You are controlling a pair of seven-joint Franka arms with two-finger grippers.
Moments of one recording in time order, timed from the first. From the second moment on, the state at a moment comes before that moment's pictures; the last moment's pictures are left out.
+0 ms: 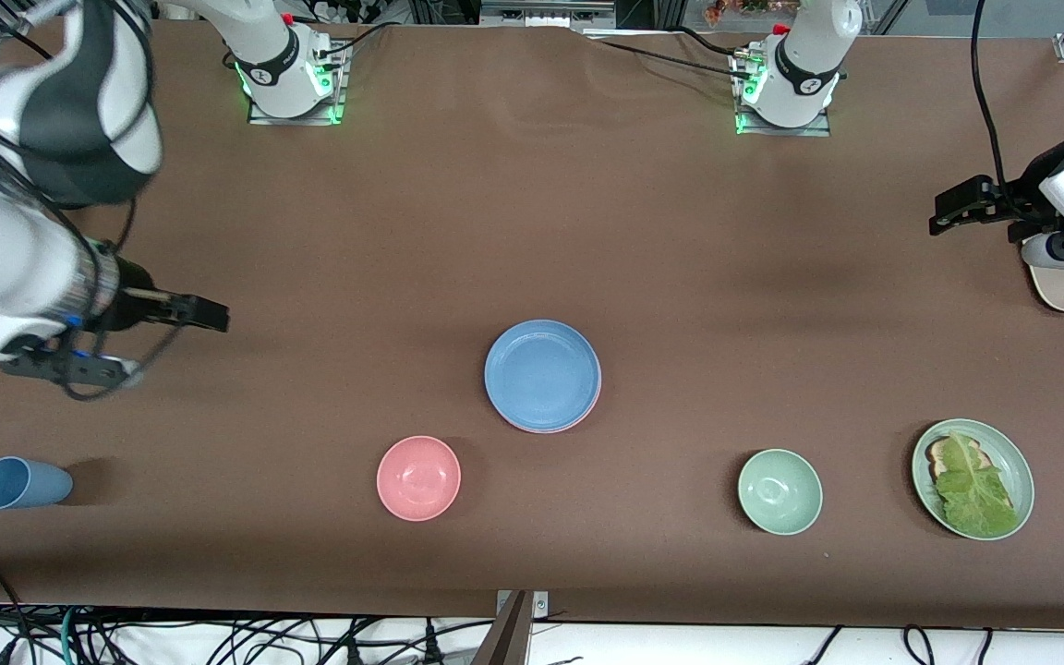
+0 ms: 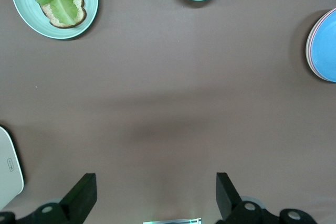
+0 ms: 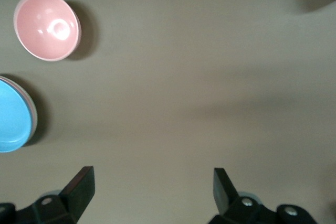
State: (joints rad) left arm 0.07 0.06 -0.07 -1.55 -0.03 1.47 0.07; right arm 0.55 0.41 -0.58 -1.24 0.26 1.51 0.15
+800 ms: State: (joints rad) left arm 0.07 0.06 -0.07 -1.55 -0.03 1.48 0.07; right arm 0.04 0.04 -0.02 -1.58 -0.02 1.53 0.09
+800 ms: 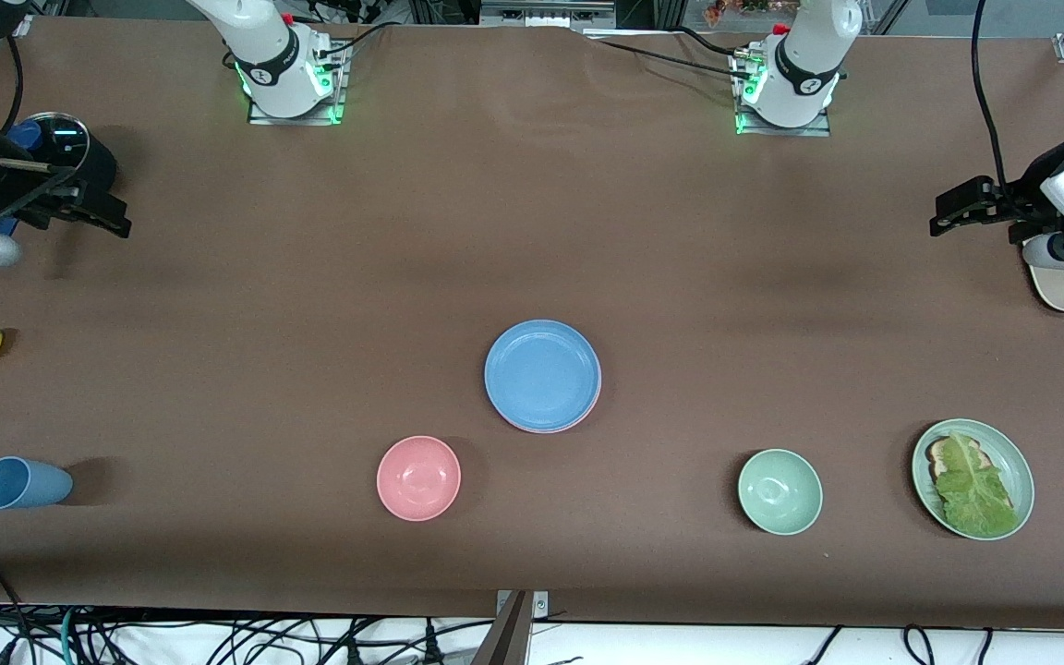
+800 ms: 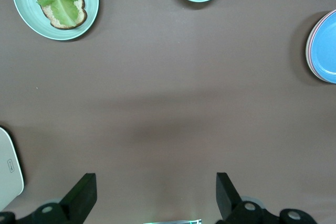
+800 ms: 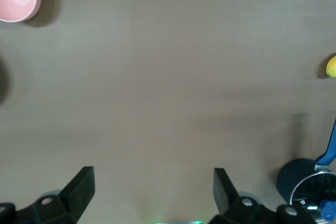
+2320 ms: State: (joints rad) left arm 0.07 0.06 -0.07 -1.55 -0.03 1.48 0.07; right arm 0.01 0.00 -0.02 -1.65 -0.02 1.59 0.04
